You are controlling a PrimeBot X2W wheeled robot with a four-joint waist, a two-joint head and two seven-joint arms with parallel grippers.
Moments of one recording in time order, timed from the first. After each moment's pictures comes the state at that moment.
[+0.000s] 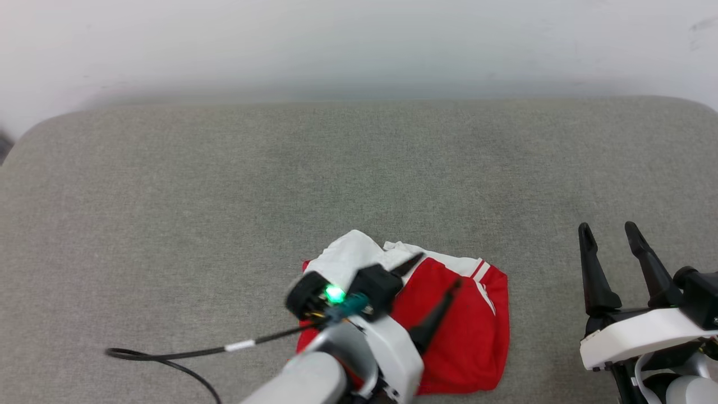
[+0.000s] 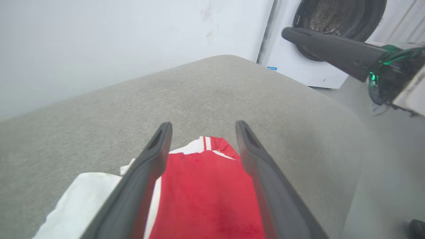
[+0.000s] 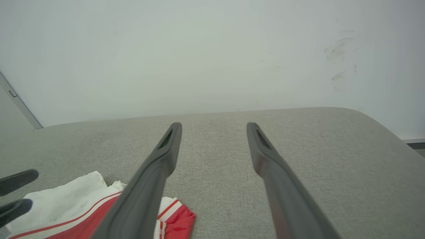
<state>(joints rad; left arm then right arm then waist) -0.44 0.18 -0.89 0.17 -0.51 0.03 0.00 -0.04 -0.05 -0.07 -0.07 0.19 0.13 -0.01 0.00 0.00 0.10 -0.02</state>
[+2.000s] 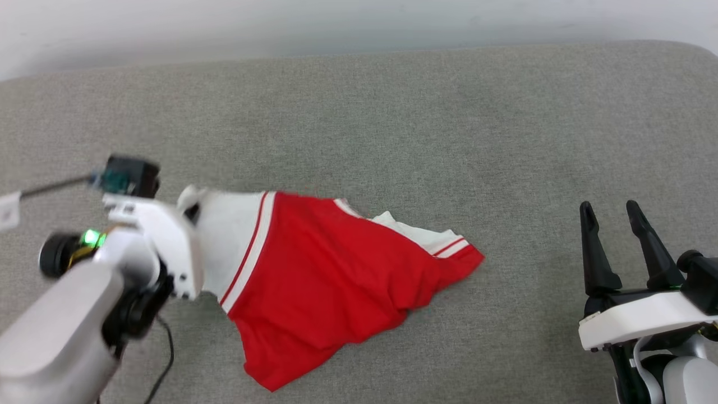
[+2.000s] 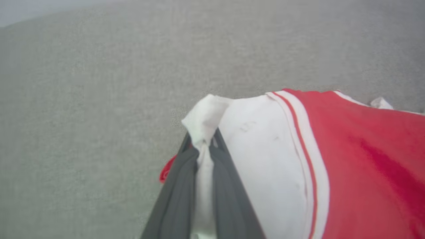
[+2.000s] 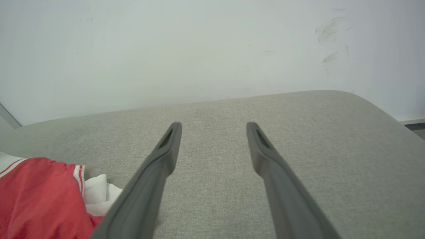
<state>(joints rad) -0.67 0.68 -0.76 0.26 -0.92 0.19 0.34 -0.10 -0.05 -0.06 -0.03 0.21 0.13 -0.06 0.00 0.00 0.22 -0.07</state>
